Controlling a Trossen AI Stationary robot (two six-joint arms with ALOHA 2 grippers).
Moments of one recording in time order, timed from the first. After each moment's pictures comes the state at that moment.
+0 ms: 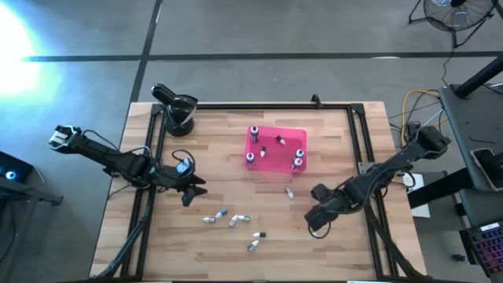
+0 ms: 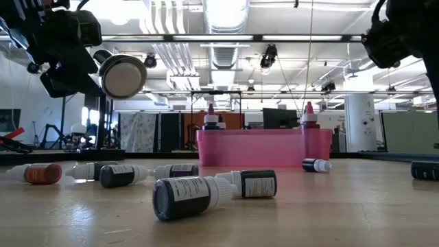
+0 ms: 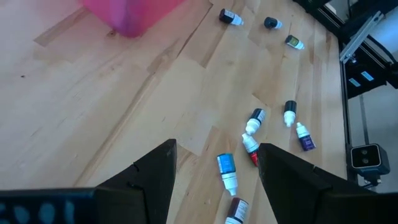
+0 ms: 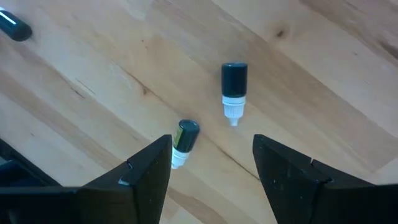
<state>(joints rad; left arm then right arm) -0.33 0.74 0.45 -0.33 -0.24 -0.82 0.55 1.38 0.85 -0.75 -0.01 1.56</state>
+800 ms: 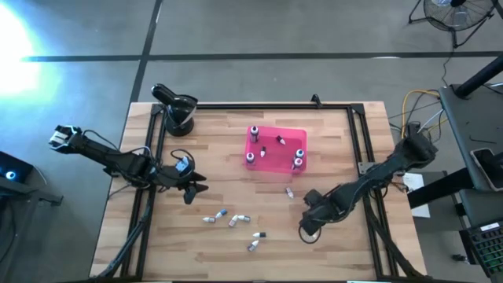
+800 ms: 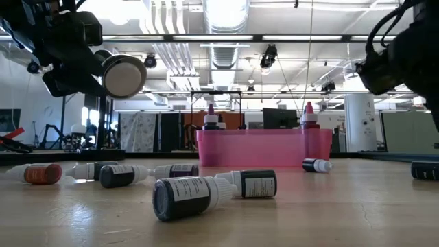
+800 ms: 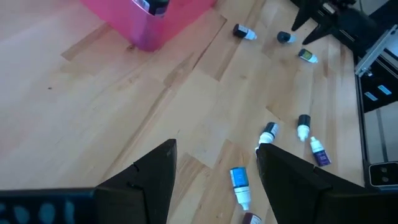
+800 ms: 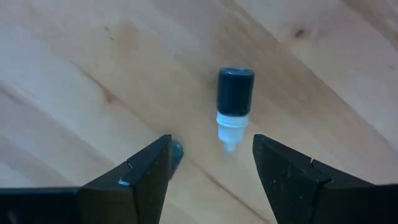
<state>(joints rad) -0.33 0.74 0.45 -0.33 -0.32 -0.82 0.54 1.56 0.86 -0.70 -0.03 1.48</state>
